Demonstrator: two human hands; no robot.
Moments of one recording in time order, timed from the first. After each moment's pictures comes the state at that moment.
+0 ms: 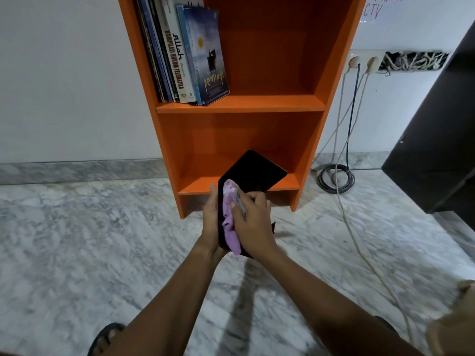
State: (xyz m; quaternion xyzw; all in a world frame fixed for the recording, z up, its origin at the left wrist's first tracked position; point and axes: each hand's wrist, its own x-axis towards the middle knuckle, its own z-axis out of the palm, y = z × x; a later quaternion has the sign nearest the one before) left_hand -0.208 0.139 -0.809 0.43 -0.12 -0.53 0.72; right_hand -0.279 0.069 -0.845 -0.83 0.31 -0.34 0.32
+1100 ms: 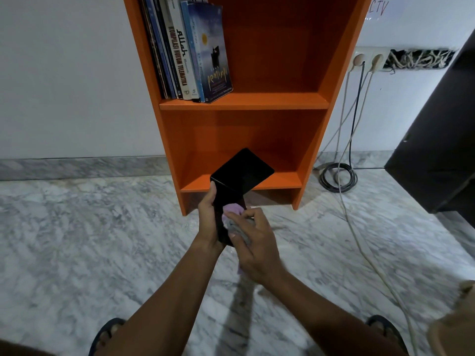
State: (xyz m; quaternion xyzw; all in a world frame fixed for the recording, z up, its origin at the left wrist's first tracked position) left_hand -0.187 0.133 -0.829 0.31 -0.16 -0.60 0.72; right_hand -0.312 0.095 -0.868 -0.86 0.20 -0.35 0.31
